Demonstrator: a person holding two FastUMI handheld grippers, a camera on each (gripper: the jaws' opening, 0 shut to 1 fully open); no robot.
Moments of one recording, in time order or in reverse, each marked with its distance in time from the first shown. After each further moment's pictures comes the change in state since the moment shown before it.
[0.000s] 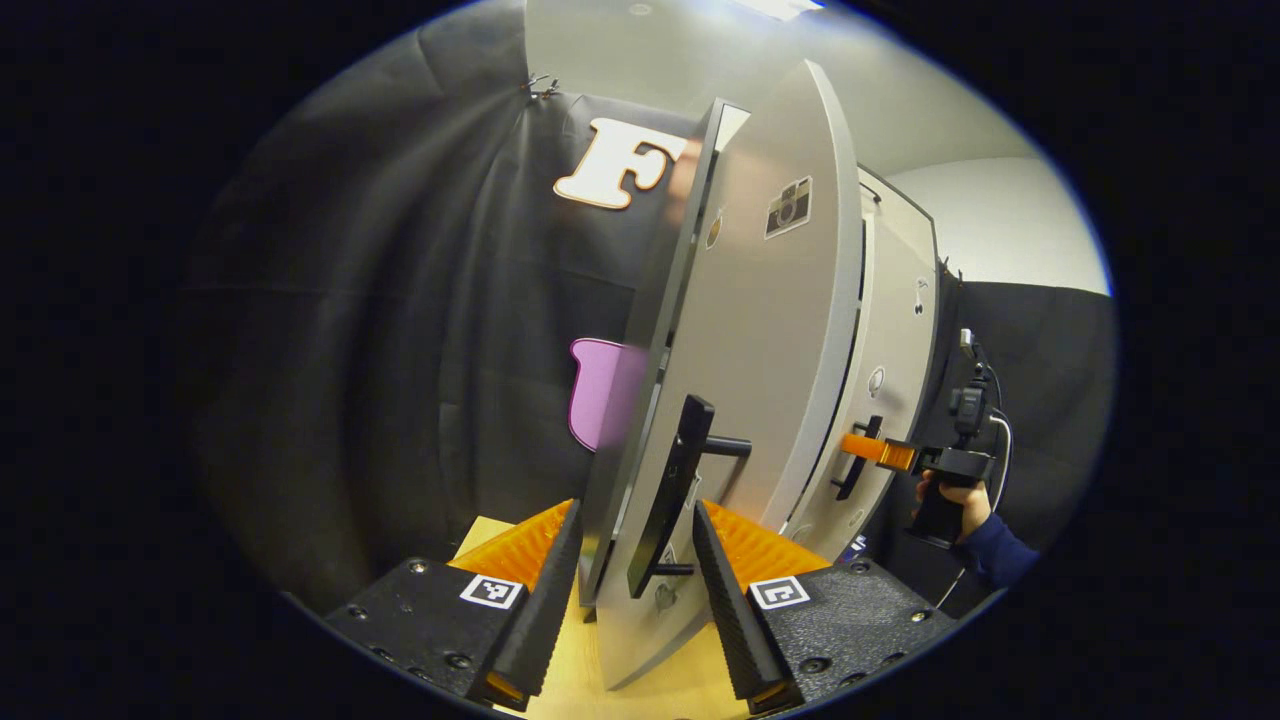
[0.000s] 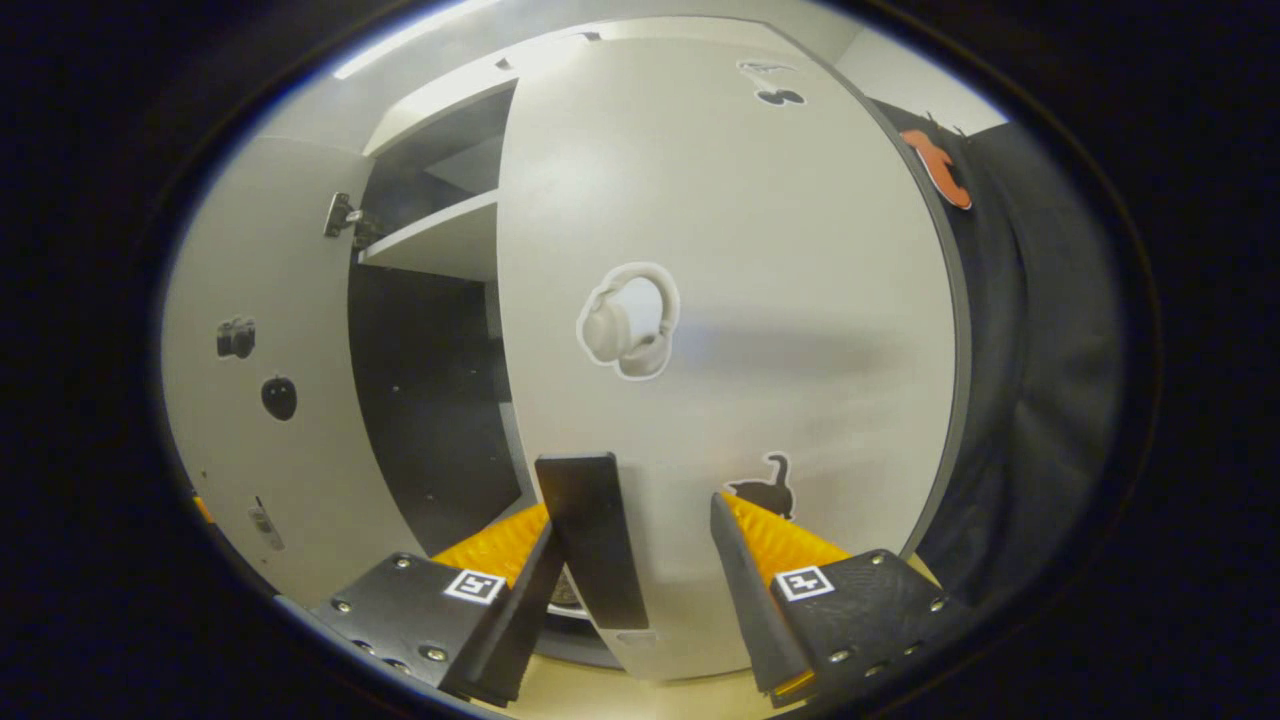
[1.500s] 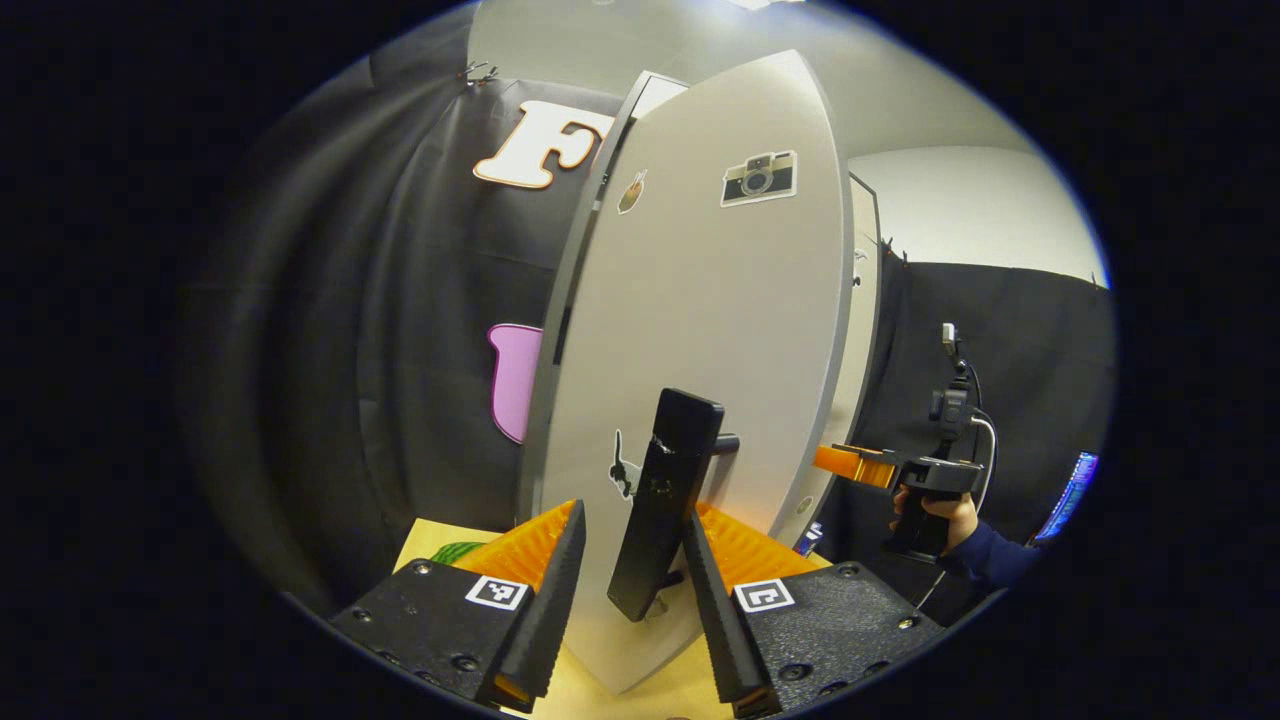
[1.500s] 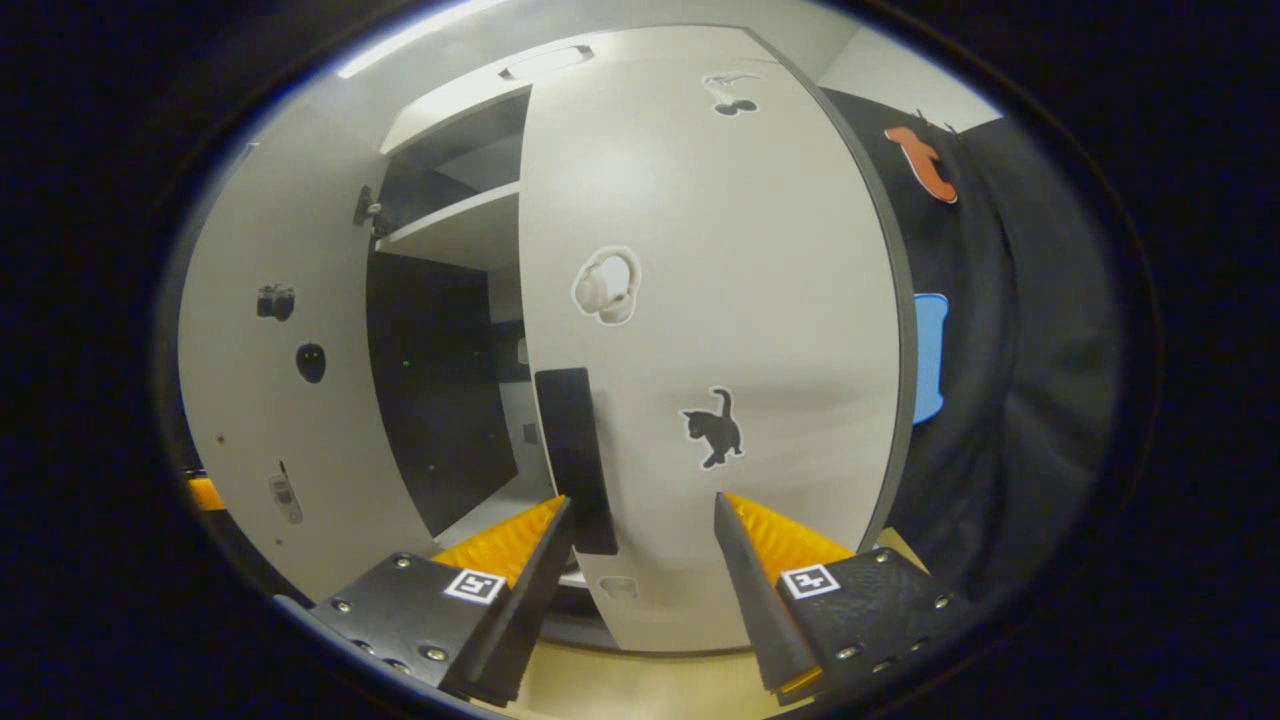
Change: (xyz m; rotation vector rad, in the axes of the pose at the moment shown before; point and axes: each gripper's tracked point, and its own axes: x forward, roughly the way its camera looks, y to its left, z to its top) left arm 0.038 -0.074 -0.020 0.030 0.029 -0.168; right arm -0.051 -0.025 -0.027 -0.010 0.022 0.012
